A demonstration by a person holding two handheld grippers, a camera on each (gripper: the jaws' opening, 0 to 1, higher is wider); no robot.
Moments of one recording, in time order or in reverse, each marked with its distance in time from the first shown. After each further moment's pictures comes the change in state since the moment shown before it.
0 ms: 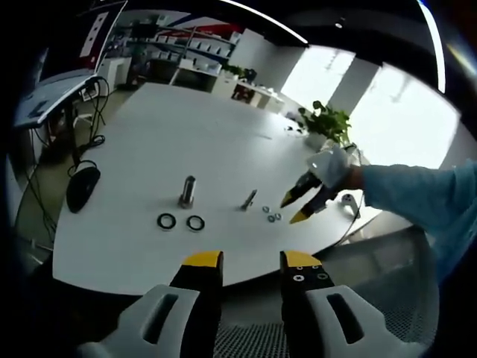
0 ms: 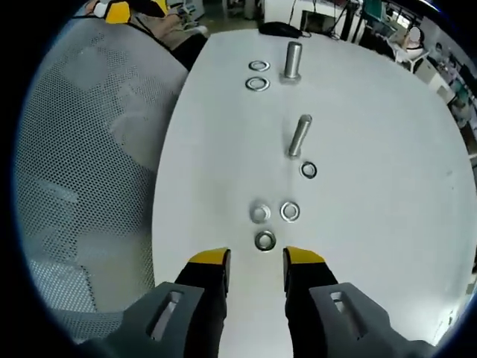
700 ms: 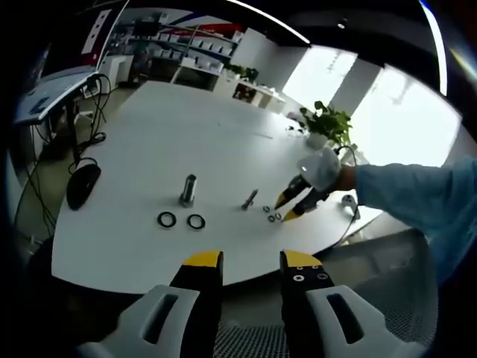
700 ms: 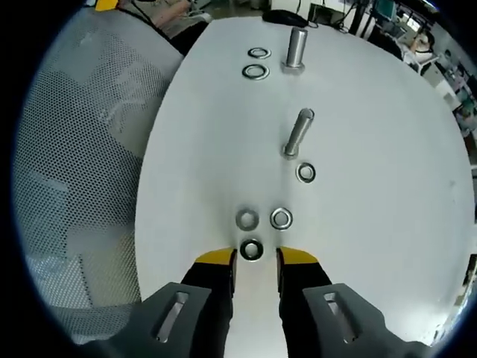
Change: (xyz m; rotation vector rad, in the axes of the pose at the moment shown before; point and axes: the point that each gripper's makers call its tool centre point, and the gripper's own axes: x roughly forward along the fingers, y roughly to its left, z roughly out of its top) left arm 0.000 0.001 0.001 -0.016 -0.002 0.001; right arm 0.009 -0.011 0.003 -0.068 0.059 -0.023
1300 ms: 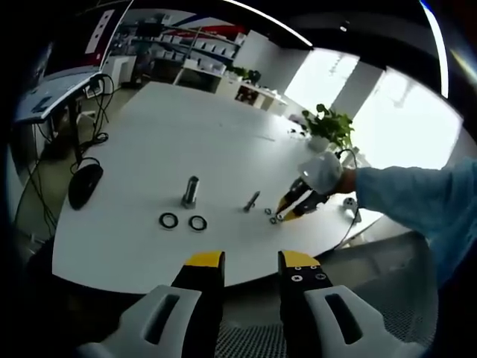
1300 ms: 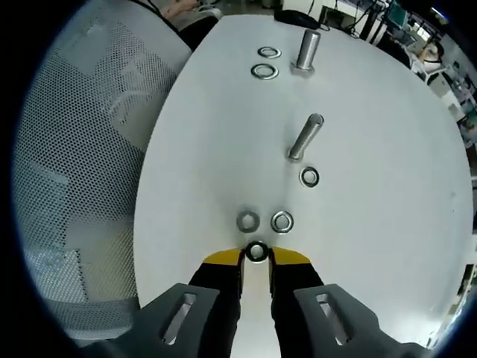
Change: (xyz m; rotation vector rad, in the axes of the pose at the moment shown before) left arm 0.000 0.002 0.001 -0.004 -0.005 0.009; right arm 0.000 -0.003 0.001 -0.012 -0.003 0.002
